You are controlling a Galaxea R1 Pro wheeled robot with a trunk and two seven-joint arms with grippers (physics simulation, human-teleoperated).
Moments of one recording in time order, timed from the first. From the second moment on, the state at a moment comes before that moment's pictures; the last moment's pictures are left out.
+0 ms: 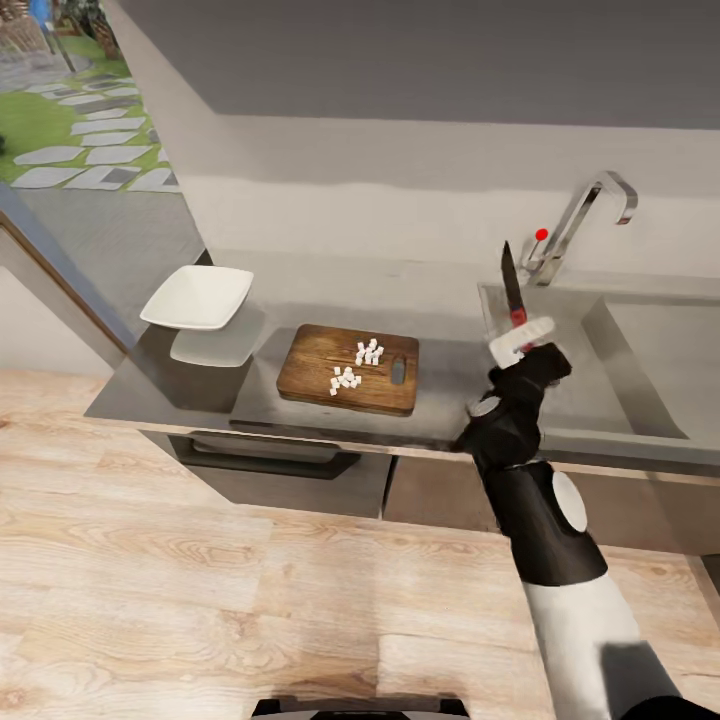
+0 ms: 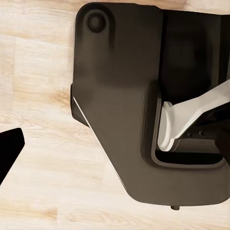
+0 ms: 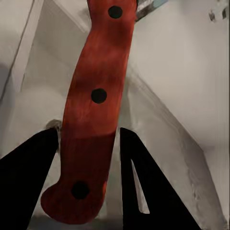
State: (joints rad) left arm 0.40 -0.05 0.05 -0.58 0.02 -0.57 -0.07; right arm -0.78 0.07 0.22 -1.58 0.99 0.97 -0.06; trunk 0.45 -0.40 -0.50
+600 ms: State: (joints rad) left arm 0.40 -0.05 0.05 -0.56 0.02 -0.58 -0.07; right arm -0.79 -0.22 -0.37 -1.58 0.65 0.96 0.76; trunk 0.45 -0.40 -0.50
